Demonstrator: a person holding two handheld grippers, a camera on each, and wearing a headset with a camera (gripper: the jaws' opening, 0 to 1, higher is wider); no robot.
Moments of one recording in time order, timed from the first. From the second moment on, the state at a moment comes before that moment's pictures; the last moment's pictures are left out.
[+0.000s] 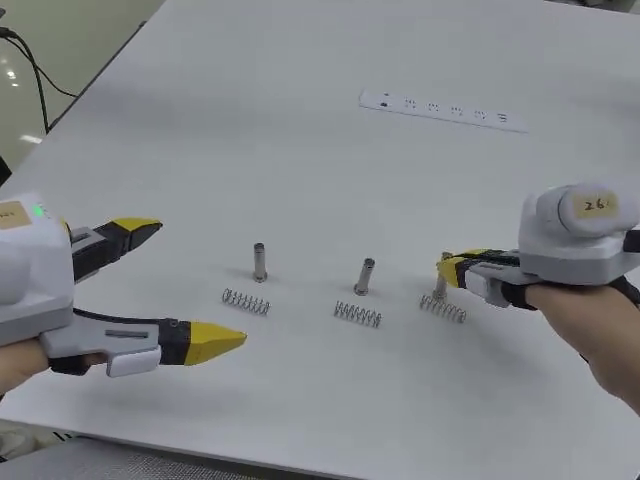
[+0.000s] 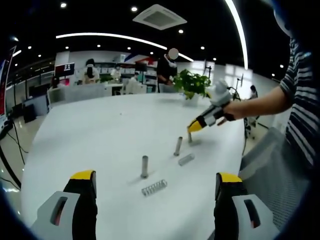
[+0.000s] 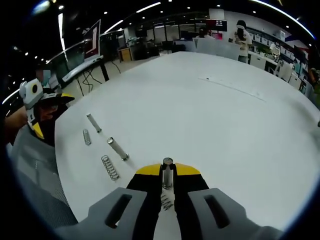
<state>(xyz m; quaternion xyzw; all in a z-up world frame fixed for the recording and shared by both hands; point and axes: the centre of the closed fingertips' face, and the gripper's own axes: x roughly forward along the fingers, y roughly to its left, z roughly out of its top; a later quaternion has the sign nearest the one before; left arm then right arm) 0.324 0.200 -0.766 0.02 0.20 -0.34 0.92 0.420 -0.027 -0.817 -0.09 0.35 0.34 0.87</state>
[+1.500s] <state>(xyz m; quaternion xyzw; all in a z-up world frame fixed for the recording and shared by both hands) 0.322 0.195 -0.765 0.03 0.20 -0.34 0.92 0.408 -0.035 -0.819 -0.12 0.35 0.34 0.87</state>
